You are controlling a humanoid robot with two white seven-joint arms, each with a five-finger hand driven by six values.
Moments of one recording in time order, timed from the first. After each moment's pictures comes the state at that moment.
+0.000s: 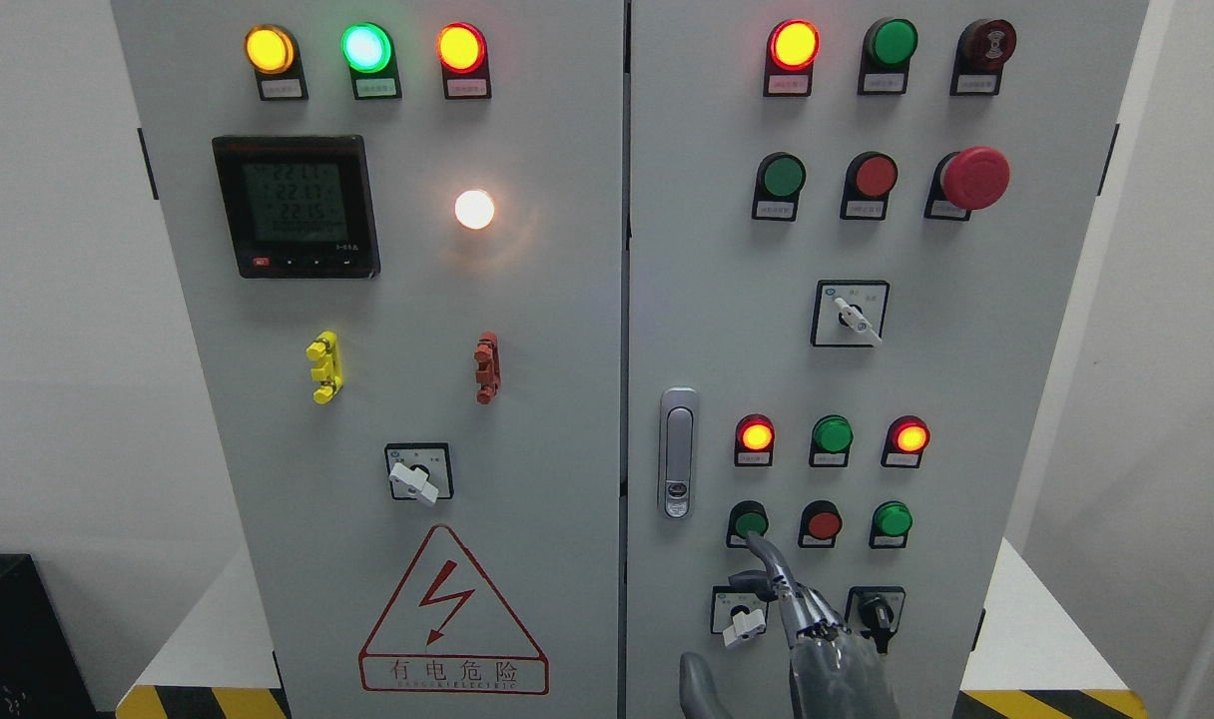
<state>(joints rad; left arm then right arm) -0.07 -0.11 0.00 0.00 0.08 -0.07 -0.06 -0.06 0.13 0.26 -2.03 1.07 0.02 -0.10</state>
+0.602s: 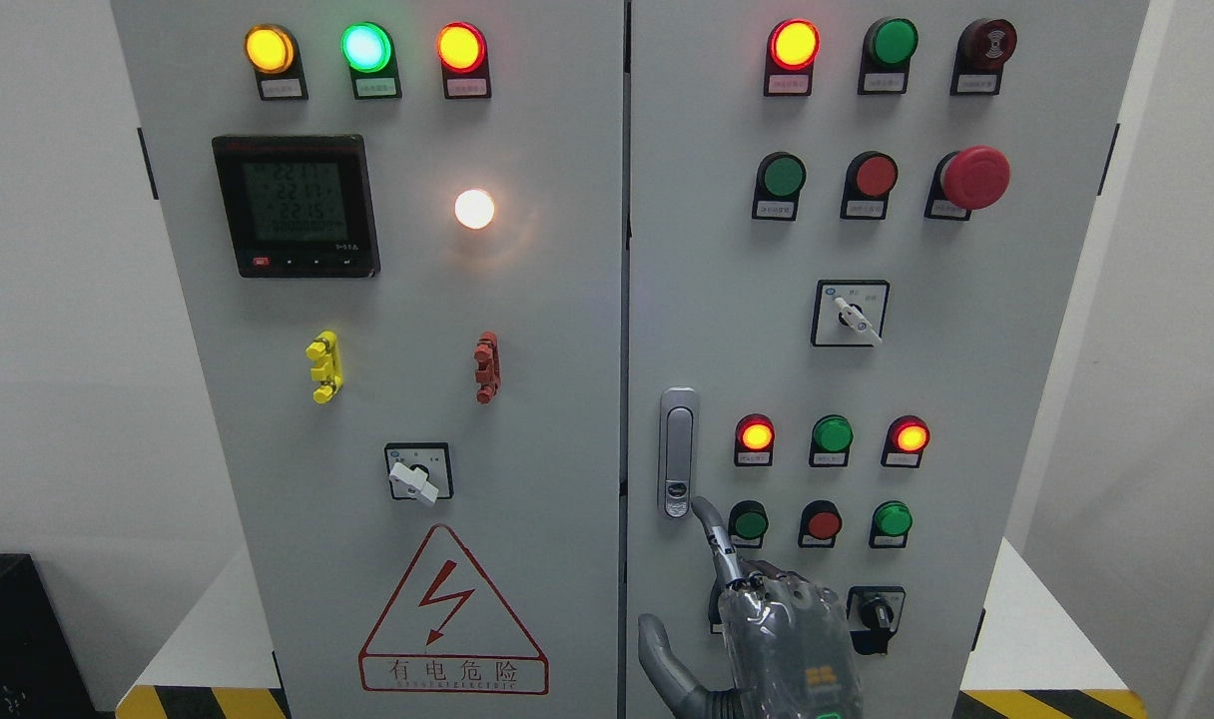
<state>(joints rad) -0.07 -0.11 0.00 0.00 0.08 -0.07 -0.06 -0.19 0.13 0.31 -1.90 1.38 0.13 -0.09</state>
